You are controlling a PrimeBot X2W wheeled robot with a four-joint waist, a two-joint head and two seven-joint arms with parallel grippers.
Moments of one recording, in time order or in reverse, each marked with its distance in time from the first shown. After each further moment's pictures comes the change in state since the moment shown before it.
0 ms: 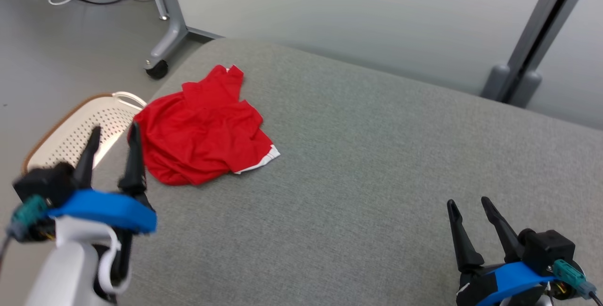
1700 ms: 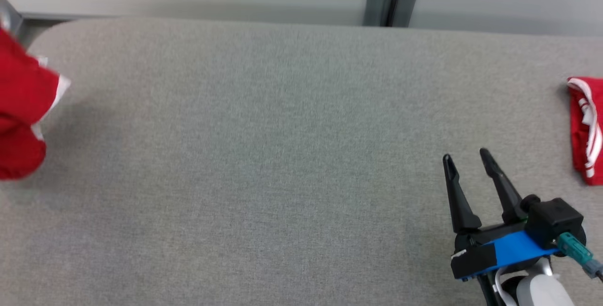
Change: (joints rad) left arm -0.370 0.318 0.185 0.167 -0.222 0.023 0.494; right arm -0.116 -0.014 0.040 -0.068 -0.022 0.000 -0.048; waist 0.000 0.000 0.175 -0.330
